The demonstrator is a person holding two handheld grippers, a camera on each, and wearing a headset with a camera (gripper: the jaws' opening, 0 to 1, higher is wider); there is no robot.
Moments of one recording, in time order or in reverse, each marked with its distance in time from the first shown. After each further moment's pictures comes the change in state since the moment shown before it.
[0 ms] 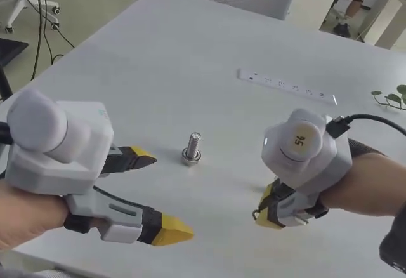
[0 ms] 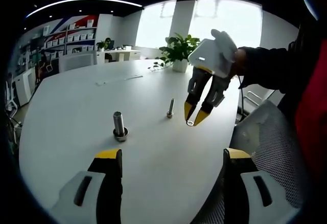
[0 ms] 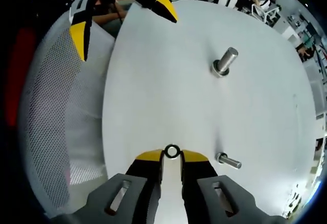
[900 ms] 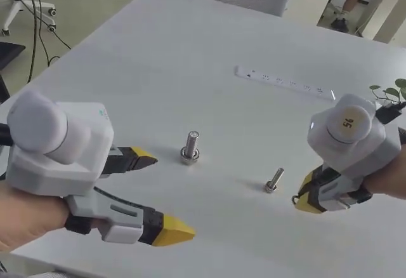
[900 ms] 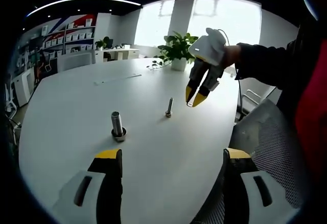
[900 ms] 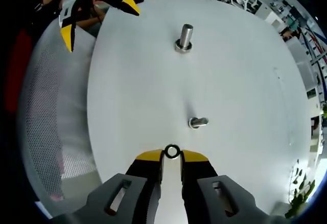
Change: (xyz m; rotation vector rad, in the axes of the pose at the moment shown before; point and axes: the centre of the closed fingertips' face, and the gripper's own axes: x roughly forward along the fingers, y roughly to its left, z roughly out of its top) left arm 0.001 -0.001 0.001 0.005 0.014 -0.008; right arm -0.027 -0.040 -0.044 0.122 0.021 -0.081
